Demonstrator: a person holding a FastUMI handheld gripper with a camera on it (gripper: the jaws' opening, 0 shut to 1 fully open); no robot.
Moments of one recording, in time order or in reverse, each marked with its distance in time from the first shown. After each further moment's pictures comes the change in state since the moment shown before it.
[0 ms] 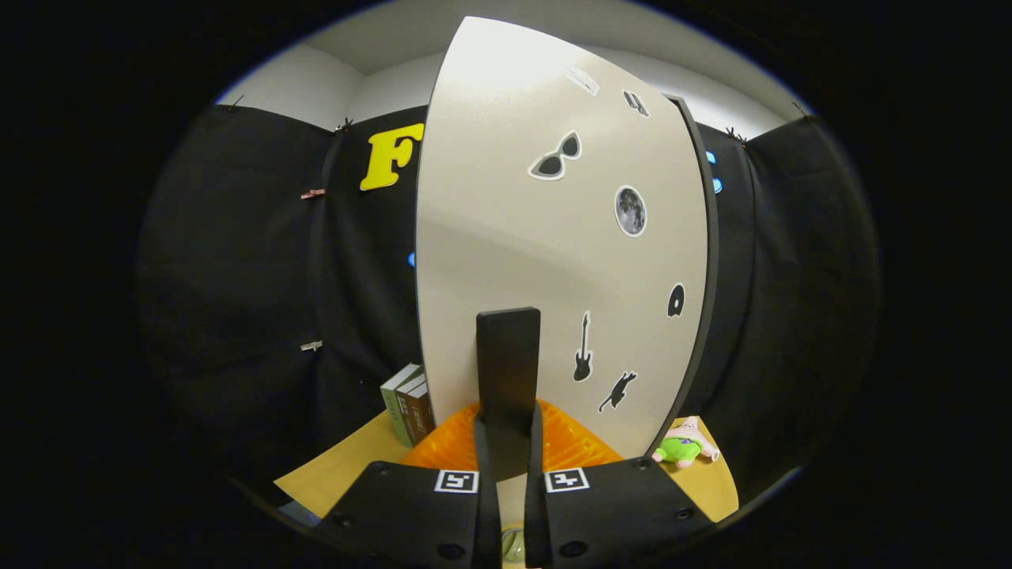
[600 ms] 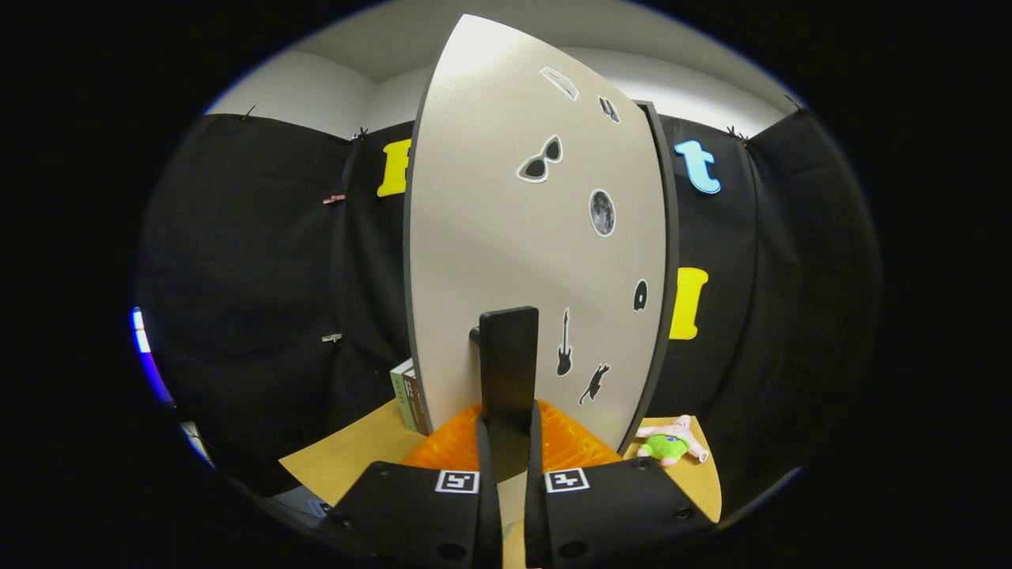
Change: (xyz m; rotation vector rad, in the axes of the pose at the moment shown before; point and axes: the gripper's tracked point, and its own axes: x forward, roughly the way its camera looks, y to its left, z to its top) arm -0.023 -0.021 -0.003 -0.003 -0.002 0.061
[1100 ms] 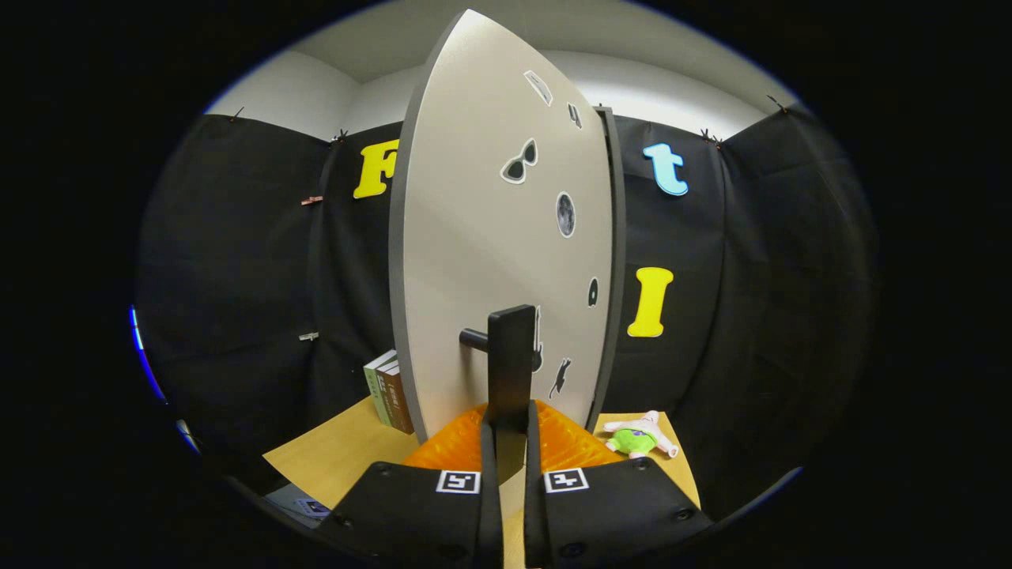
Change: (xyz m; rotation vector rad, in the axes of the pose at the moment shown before) arm -0.009 -0.027 0.001 0.004 -0.020 -0.106
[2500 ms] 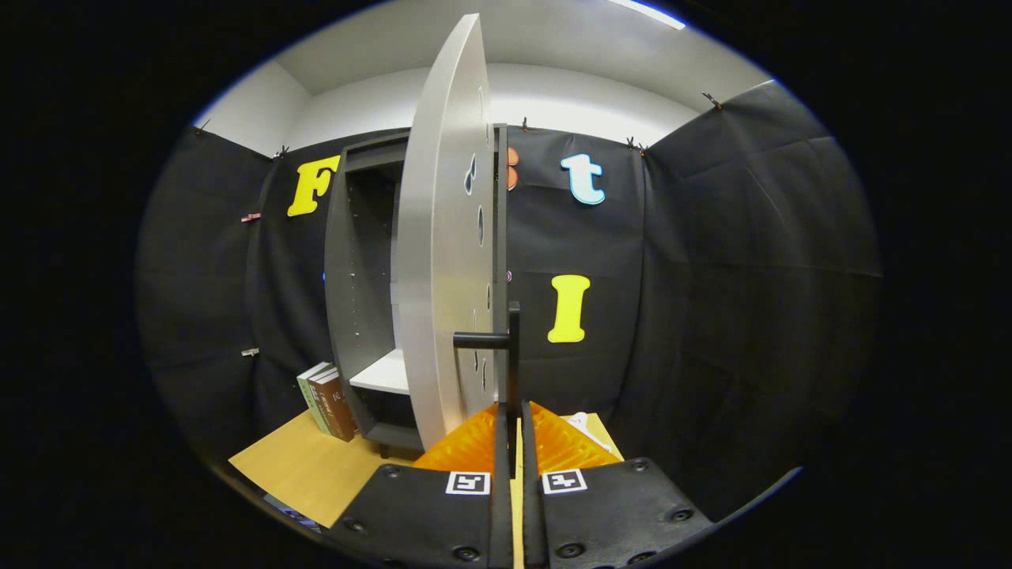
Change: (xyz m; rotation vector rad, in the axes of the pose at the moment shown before) arm -0.009 -0.059 0.004 0.029 -0.071 -0.198
